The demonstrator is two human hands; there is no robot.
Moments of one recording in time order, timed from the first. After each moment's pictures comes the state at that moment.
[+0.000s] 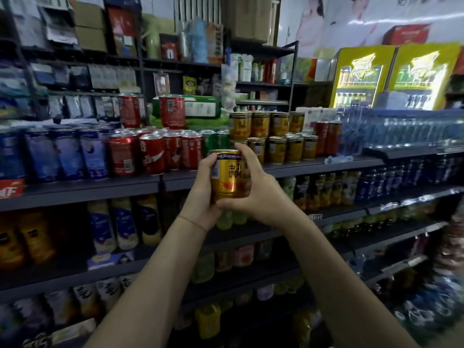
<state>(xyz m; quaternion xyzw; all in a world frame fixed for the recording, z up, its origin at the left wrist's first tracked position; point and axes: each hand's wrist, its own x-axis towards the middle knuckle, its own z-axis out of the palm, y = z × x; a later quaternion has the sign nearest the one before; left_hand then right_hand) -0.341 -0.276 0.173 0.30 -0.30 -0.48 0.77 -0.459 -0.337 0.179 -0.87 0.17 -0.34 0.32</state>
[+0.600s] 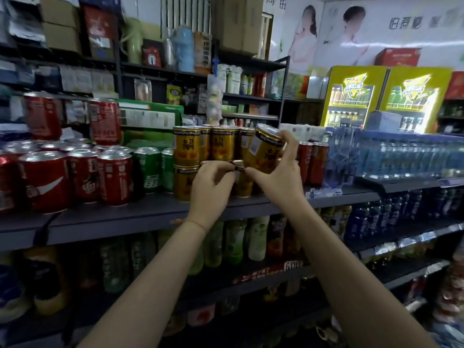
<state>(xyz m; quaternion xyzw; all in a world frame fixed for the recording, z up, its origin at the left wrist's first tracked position) -0.334 -0.537 0.169 0.56 -0.51 0.04 0.65 -0.470 -0.617 0.202 -0.76 0.23 -0.55 0.23</state>
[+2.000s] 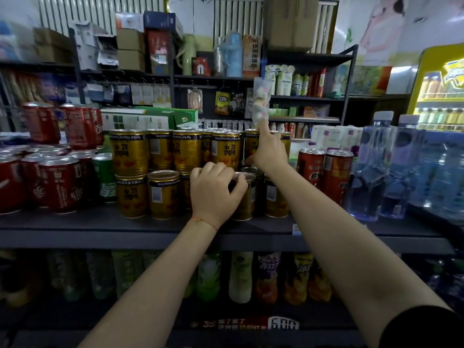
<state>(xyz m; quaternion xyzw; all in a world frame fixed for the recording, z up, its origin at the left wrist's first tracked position) -0.363 -0.725 0.159 0.72 -0.40 0.46 0.33 -0.402 -0.866 0.245 -0.87 0.29 -0.38 0.11</state>
